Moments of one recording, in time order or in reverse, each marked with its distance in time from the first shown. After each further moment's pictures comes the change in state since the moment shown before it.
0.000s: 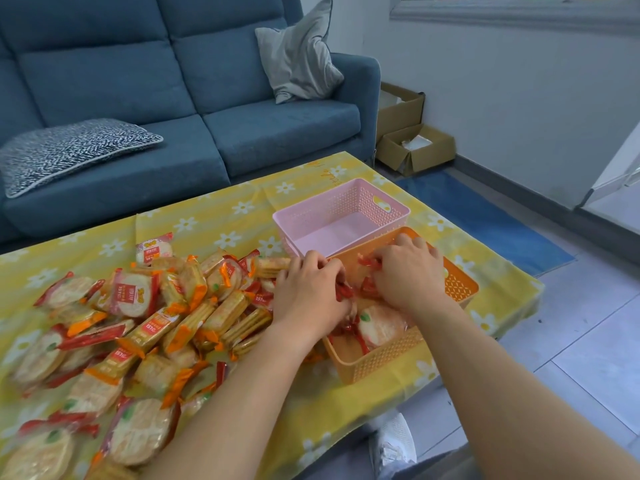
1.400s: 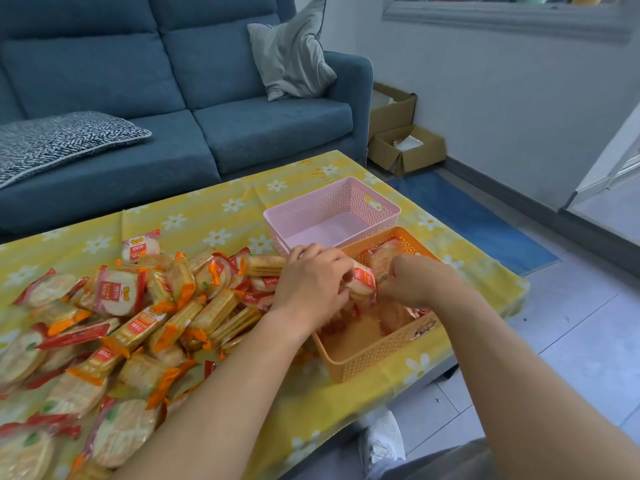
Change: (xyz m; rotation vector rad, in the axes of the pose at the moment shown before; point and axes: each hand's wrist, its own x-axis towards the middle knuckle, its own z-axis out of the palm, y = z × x) left_hand 0.013 0.008 -0.003 0.032 0.122 0.297; right_hand -0.006 0.024 -0.023 0.065 -0.388 0.057
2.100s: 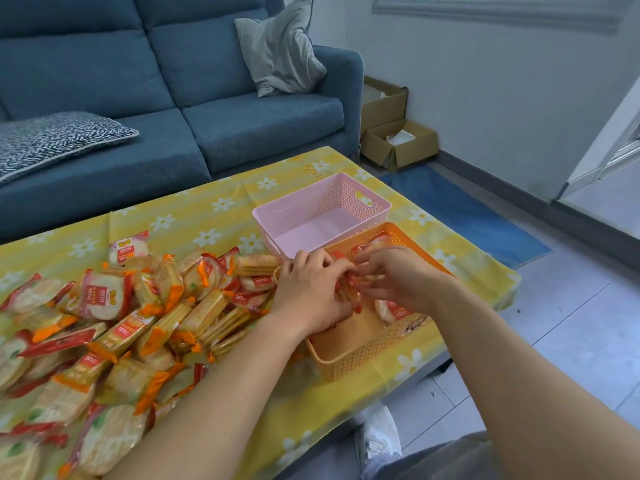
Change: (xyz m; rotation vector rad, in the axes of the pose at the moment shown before) left_hand 0.001 0.009 0.017 -0.079 -0.214 -0.131; right_hand 0.002 -0.005 0.003 1.347 -0.216 0.181
